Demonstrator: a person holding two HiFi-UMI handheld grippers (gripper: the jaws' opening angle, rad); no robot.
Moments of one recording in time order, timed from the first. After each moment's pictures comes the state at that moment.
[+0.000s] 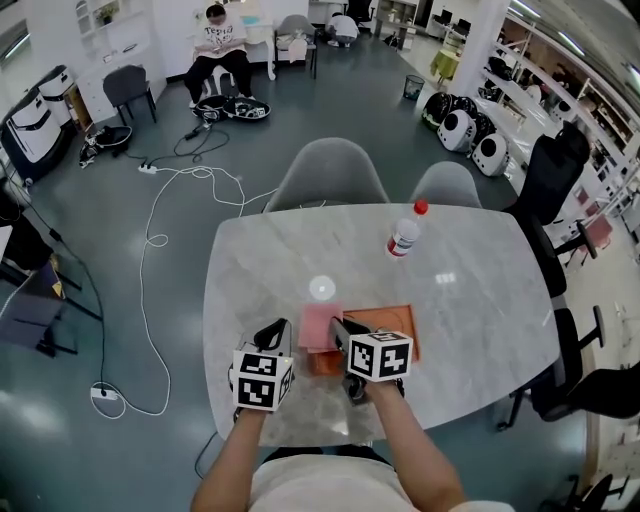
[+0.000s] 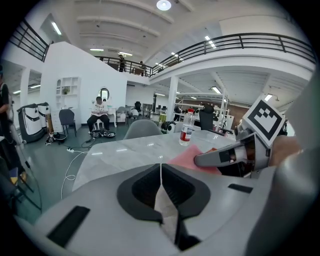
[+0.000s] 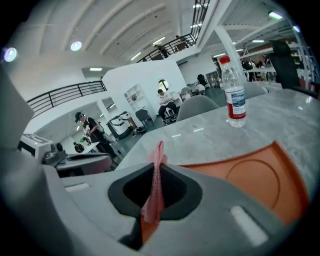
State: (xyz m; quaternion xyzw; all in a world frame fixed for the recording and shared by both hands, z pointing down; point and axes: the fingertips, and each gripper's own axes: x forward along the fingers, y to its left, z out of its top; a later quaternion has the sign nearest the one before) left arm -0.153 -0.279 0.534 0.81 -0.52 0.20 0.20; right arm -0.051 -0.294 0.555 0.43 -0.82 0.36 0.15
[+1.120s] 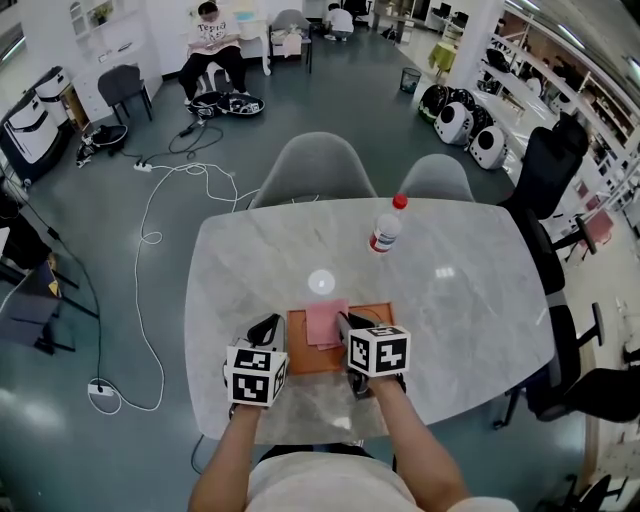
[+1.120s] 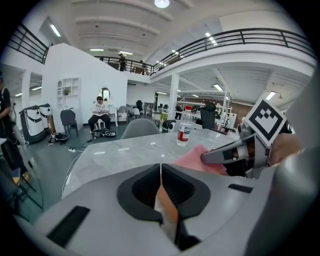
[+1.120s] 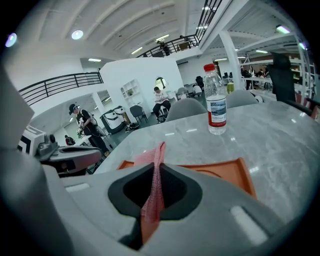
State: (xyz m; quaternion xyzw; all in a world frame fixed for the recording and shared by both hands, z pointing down) left arm -0.104 -0.288 0.532 0.80 -0.53 0.21 0.20; right arm 0.024 -0.306 0.559 0.46 -0.80 0.33 0.19
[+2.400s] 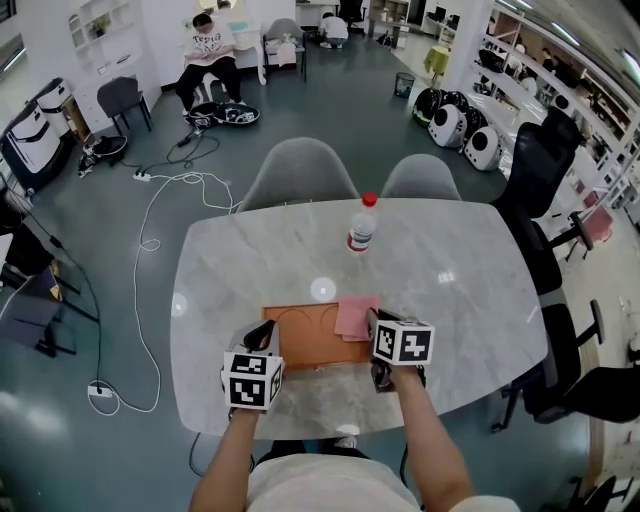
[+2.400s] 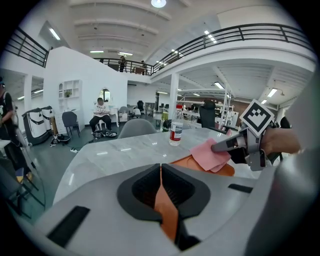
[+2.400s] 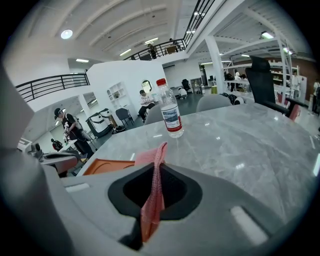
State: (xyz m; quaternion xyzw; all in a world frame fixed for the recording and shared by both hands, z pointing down) left arm -0.054 -0.267 0.527 0.79 -0.54 0.22 0.20; right arm 0.154 -0.308 0.559 0.52 -0.76 0.34 0.19
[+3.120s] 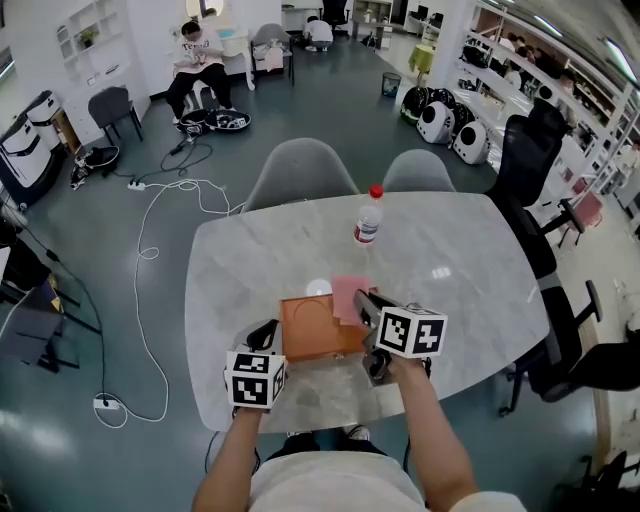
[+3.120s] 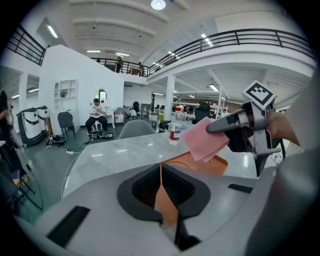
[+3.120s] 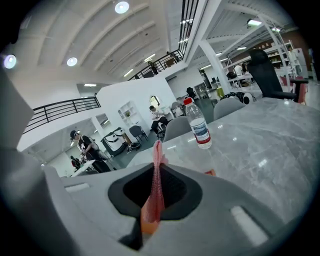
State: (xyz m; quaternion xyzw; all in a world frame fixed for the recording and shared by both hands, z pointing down) left arm -0.092 -0.242 0.519 0.81 -0.52 0.21 0.19; right arm 0.075 -0.285 0.477 0.48 -0.80 0.35 0.06
